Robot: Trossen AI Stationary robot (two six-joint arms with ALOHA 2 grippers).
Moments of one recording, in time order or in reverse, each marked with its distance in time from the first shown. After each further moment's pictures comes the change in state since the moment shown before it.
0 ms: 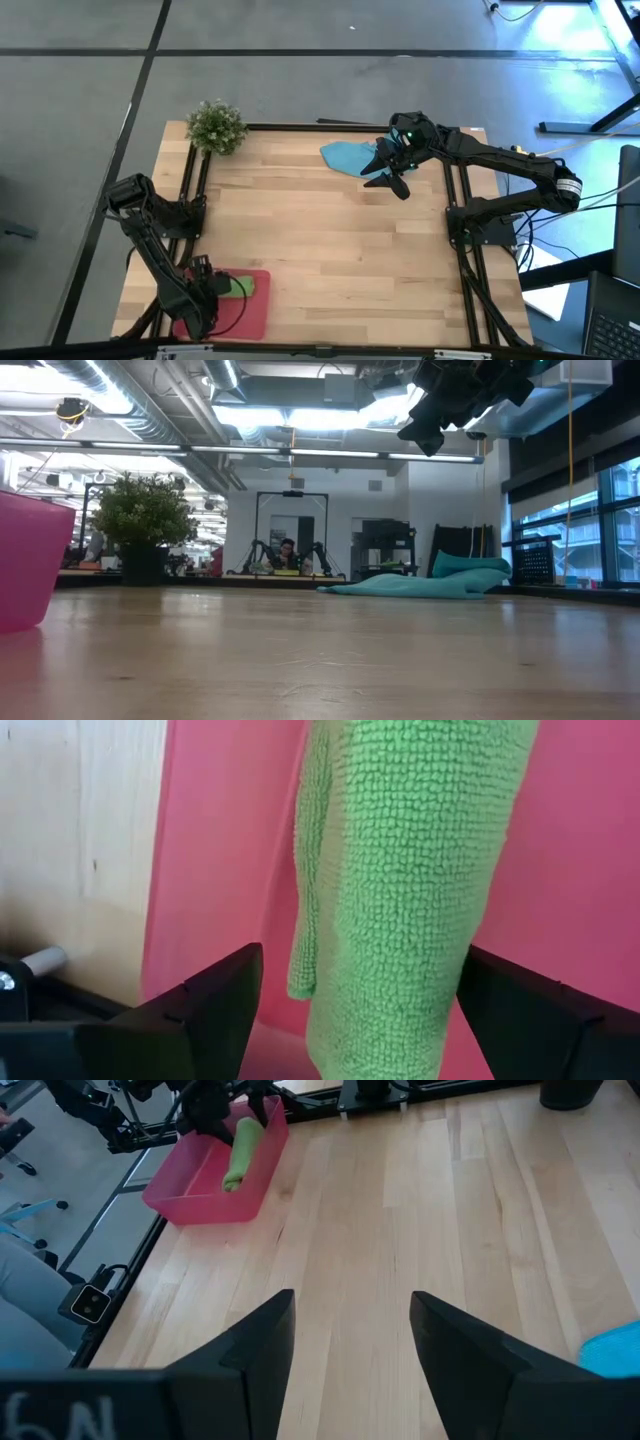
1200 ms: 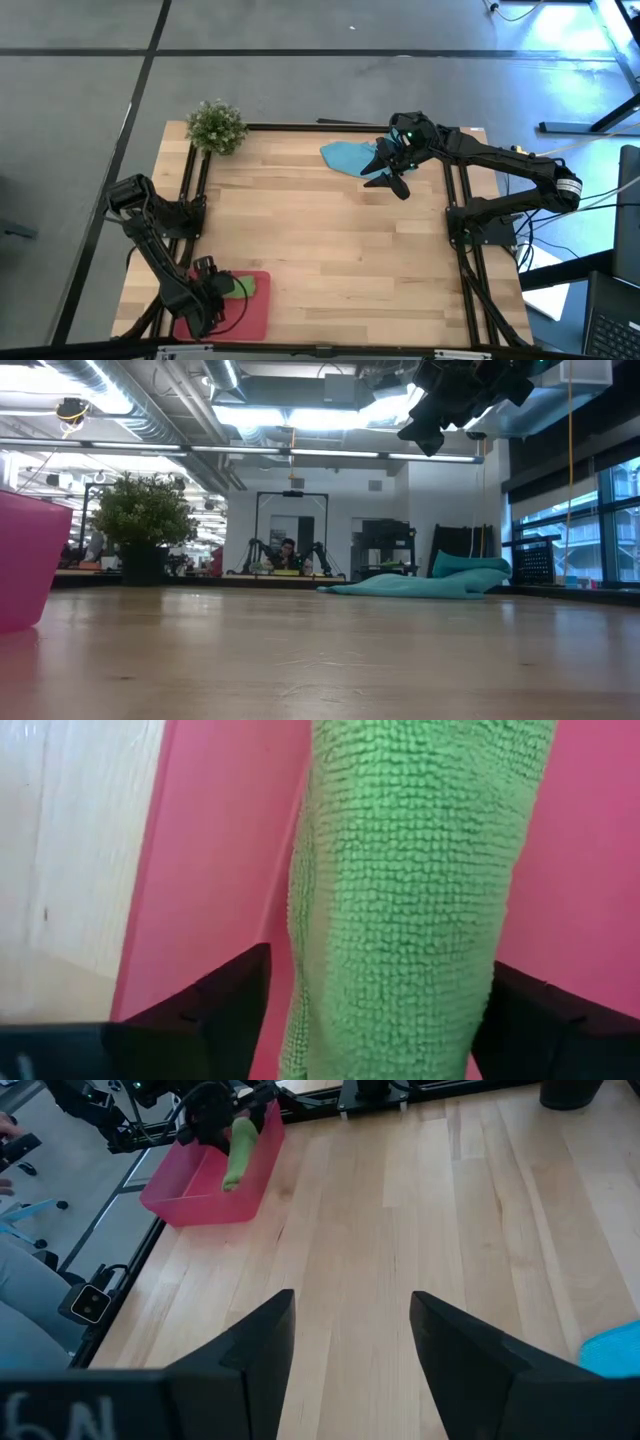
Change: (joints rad) left arm 0.000 0.005 -0.072 0.158 -0.104 -0.043; right arm 0.000 0.000 0.000 0.000 0.000 0.000
